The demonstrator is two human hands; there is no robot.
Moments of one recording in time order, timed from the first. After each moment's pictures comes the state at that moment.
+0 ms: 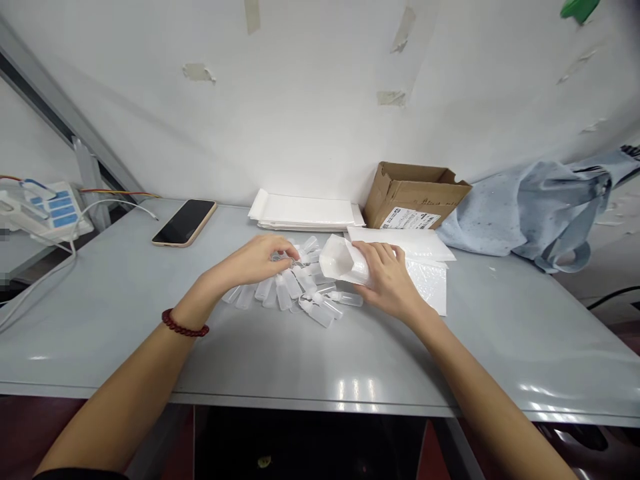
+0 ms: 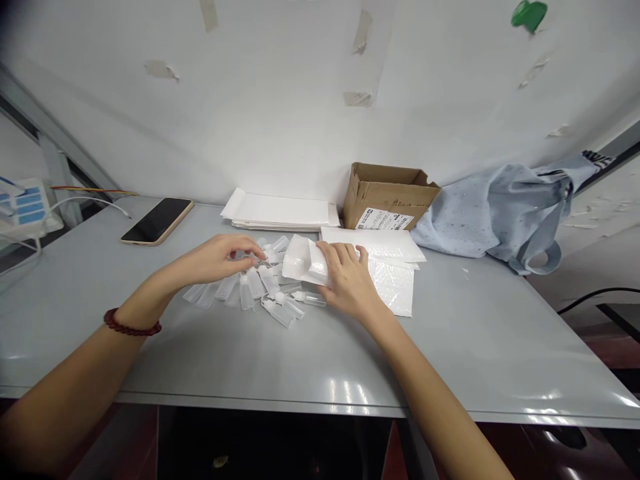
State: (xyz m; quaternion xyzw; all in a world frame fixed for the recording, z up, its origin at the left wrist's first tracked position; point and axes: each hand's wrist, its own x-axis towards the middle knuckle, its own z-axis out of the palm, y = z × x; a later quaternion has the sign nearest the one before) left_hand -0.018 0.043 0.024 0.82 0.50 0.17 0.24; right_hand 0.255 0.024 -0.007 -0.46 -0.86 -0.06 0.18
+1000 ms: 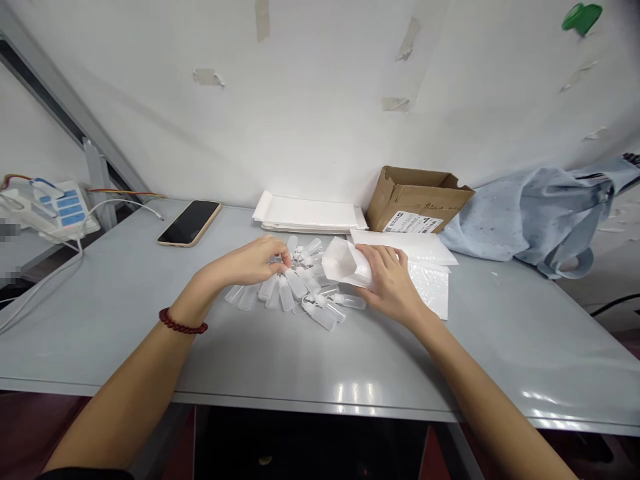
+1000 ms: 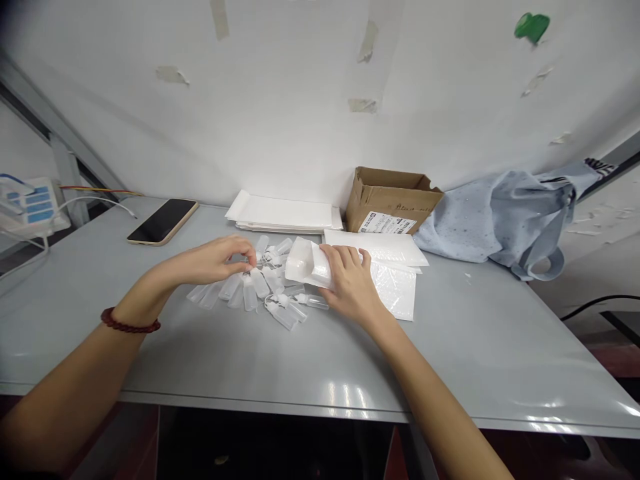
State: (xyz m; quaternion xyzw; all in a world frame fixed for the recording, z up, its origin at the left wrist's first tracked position) left_hand -0.036 0.045 0.025 0.82 0.50 0.10 0.25; right_hand 0.254 0.024 -0.010 -0.46 -0.86 -0.07 0.20
